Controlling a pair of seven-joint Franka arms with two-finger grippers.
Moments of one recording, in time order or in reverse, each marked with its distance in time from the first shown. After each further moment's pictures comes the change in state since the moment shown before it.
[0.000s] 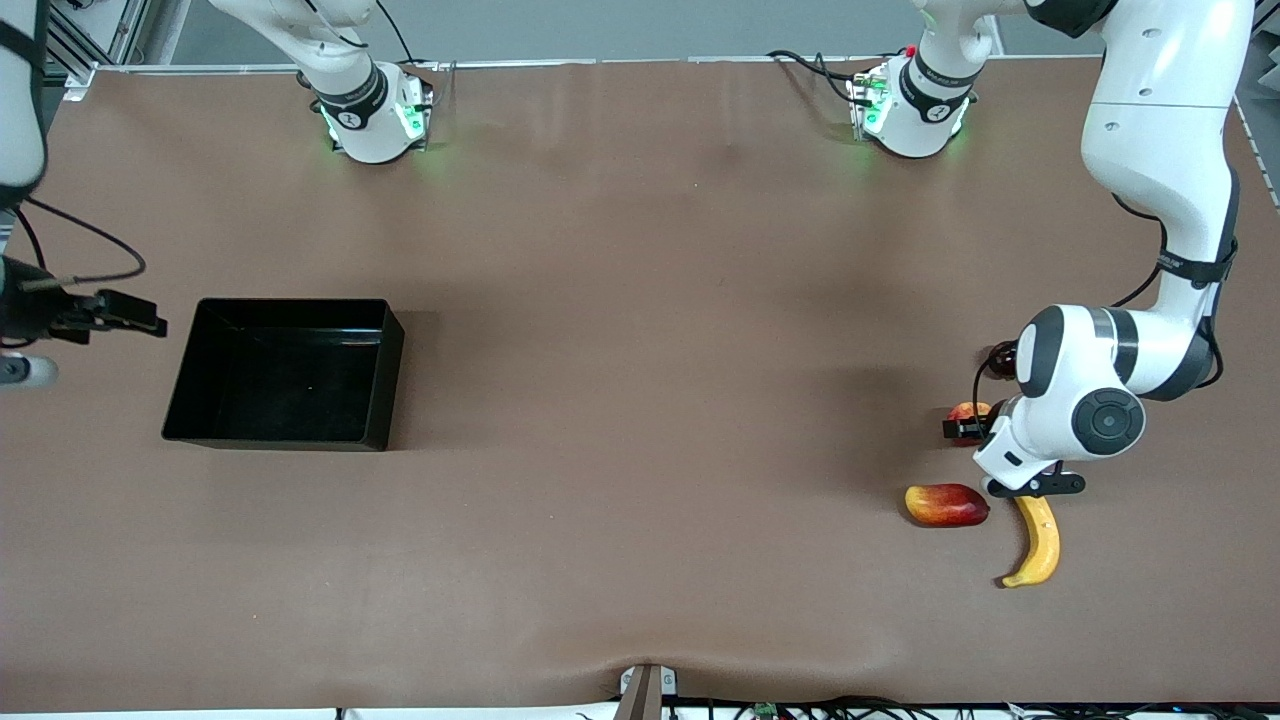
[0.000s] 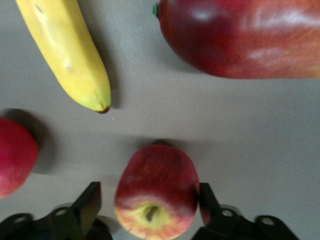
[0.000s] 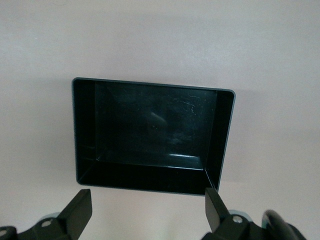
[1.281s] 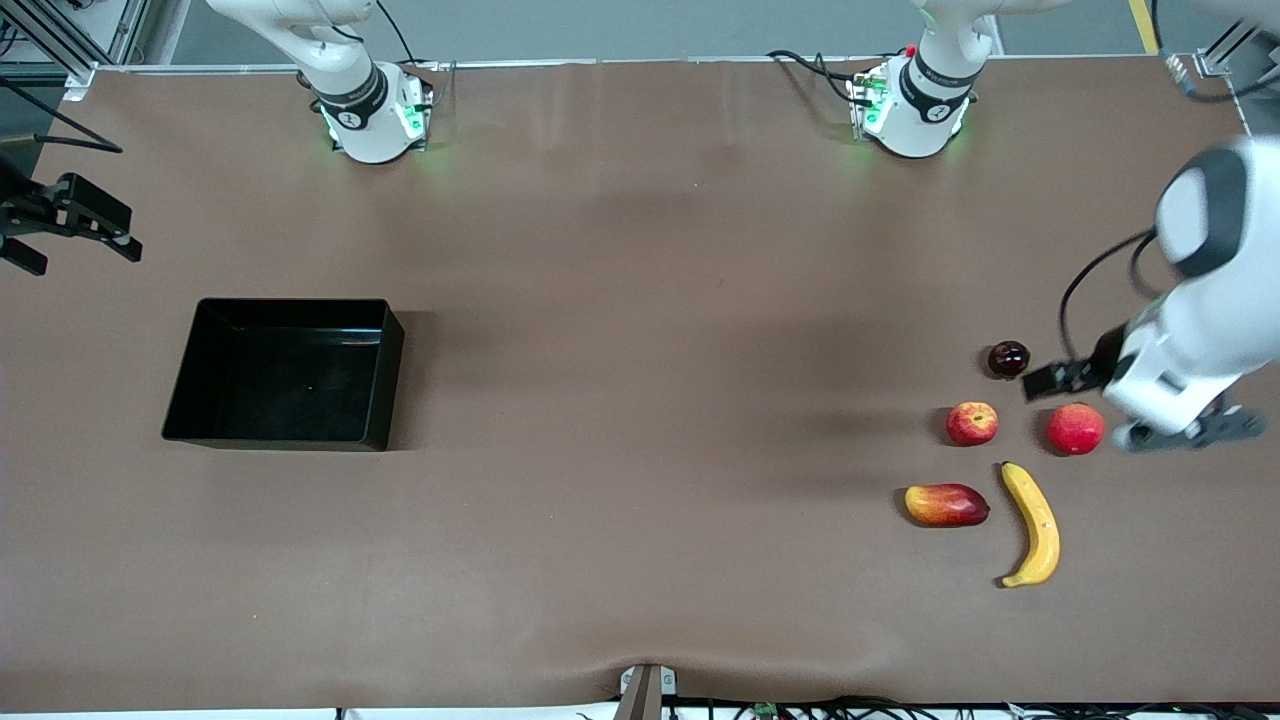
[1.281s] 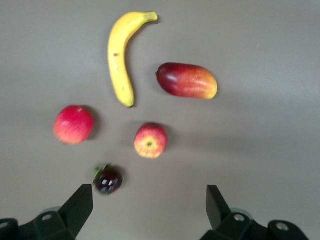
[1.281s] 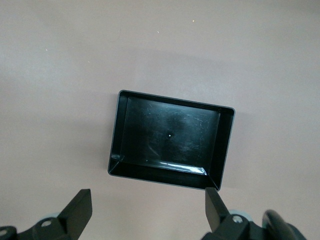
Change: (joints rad) left arm -0.011 -0.299 0.004 0.105 -0.133 -0.205 0.018; right arm 0.082 -0.257 0.012 0.000 0.010 -0.061 0.013
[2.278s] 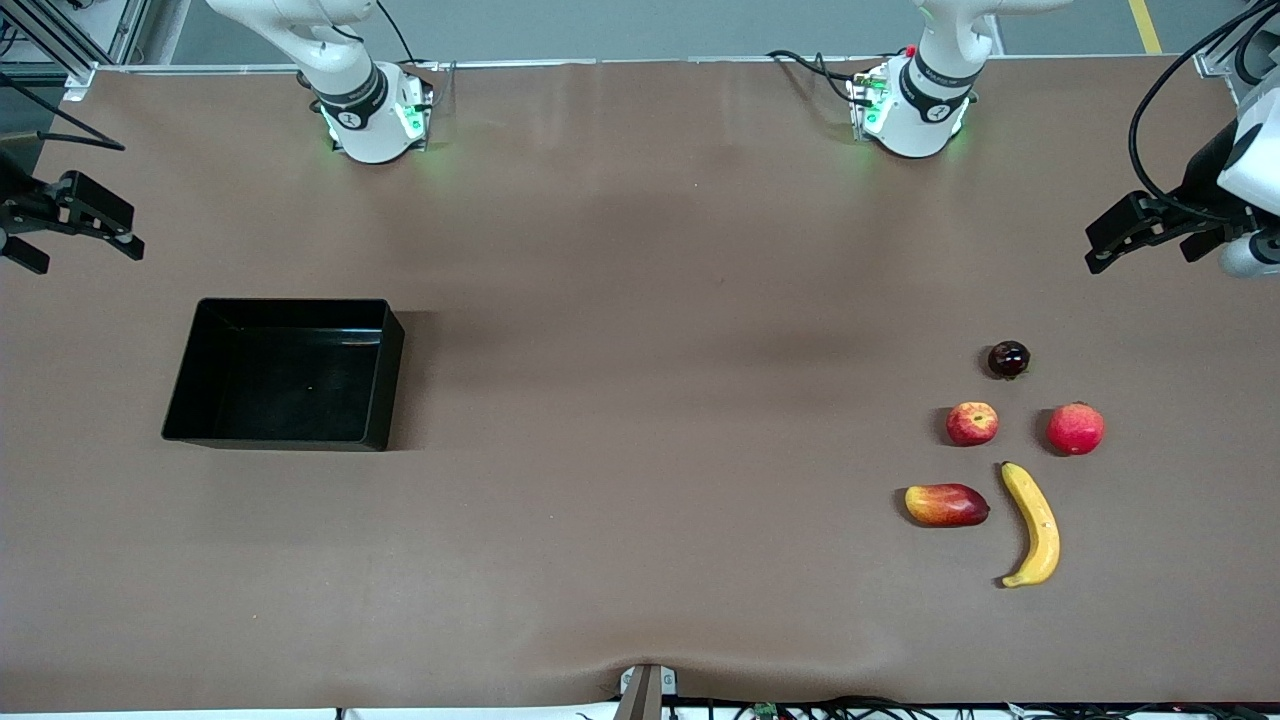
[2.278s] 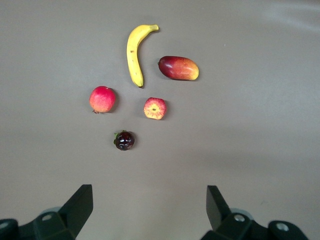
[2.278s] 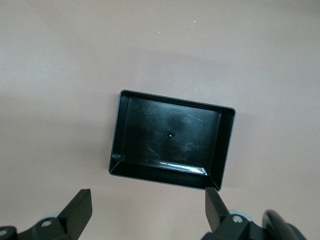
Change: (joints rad) left arm -0.033 -0.352 -0.005 0.057 -0.003 -0.323 -0.009; right arm 0.001 -0.008 0.003 -0.003 0.000 0.001 0.000
